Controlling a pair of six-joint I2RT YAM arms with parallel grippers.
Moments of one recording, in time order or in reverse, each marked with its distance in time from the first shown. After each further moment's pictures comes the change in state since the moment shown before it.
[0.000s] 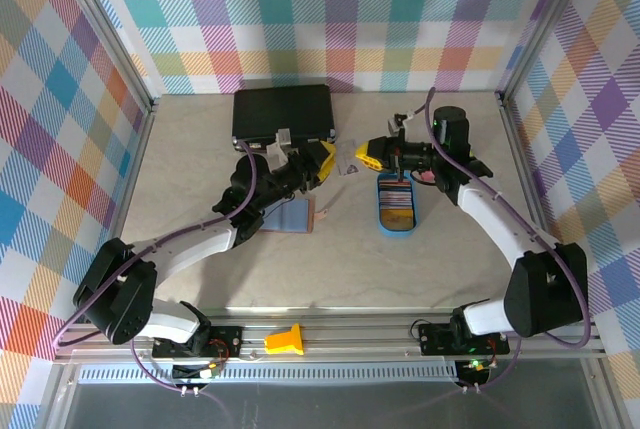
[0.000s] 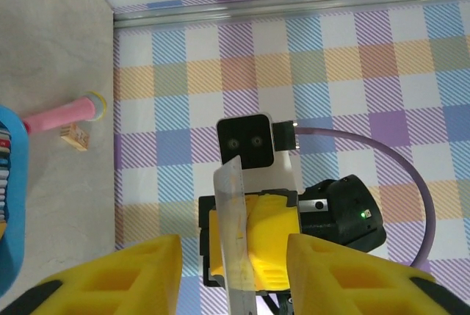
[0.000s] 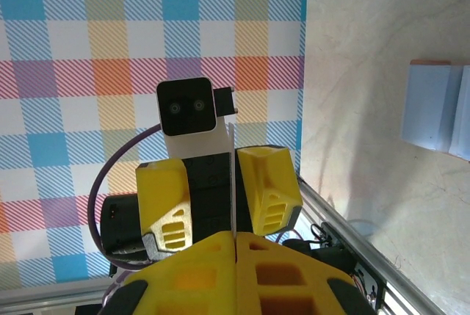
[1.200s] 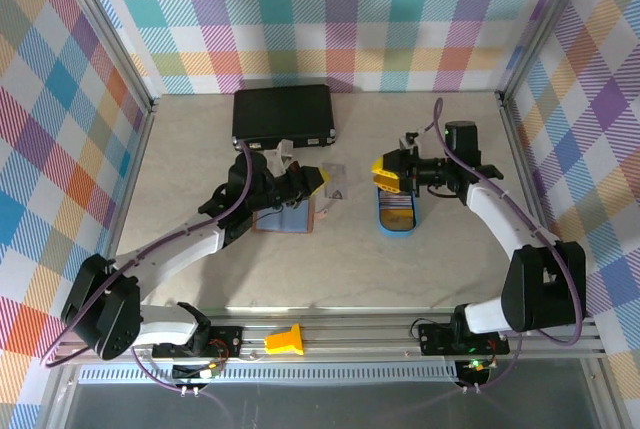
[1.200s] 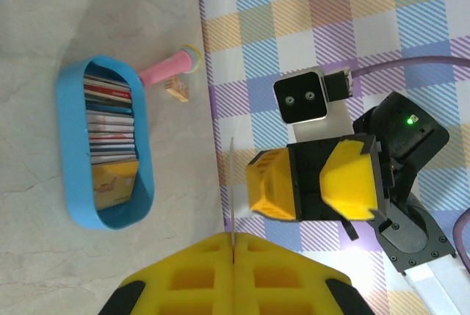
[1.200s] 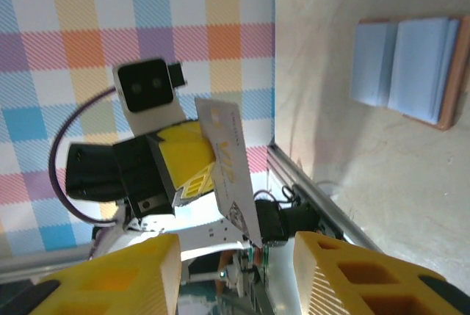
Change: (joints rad) left arm 0.049 -0.080 0.029 -0.407 0.148 0.317; right arm -0.128 0.012 -0.059 -0.275 -0.175 -0.324
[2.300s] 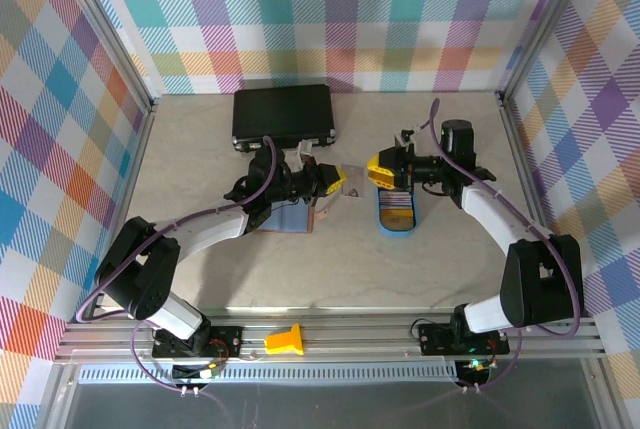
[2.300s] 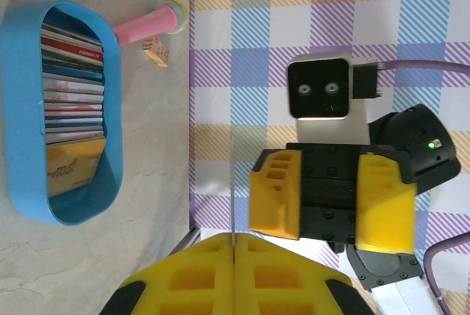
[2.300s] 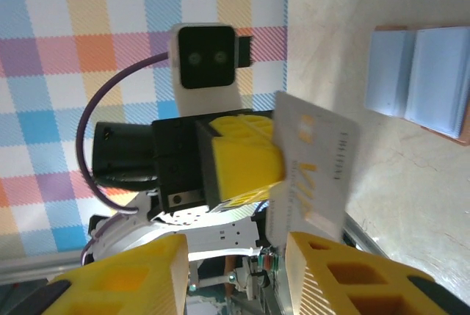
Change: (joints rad) left arm 0.000 0.224 0.046 0.213 0.130 -0.190; right arm 0.019 0.021 -0.050 0.224 0.016 0.169
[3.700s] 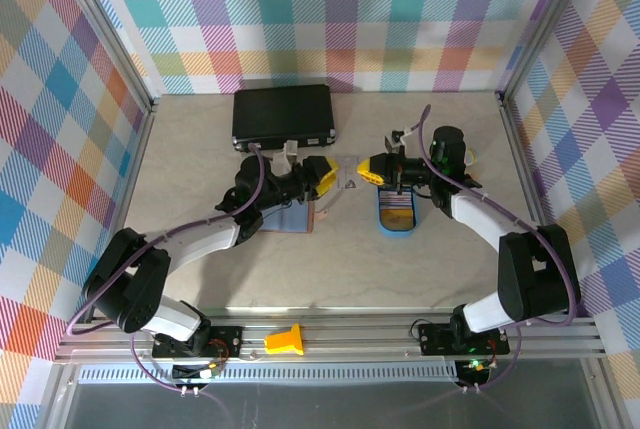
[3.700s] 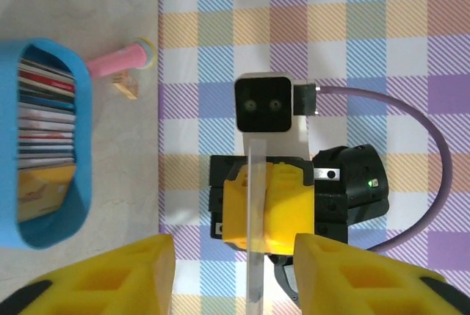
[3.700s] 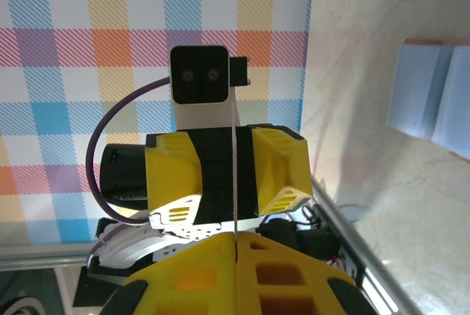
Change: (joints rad) left arm 0.032 -0.097 -0.145 0.180 -0.088 -0.093; right arm 0.060 0.039 -0.109 0.433 0.040 0.213
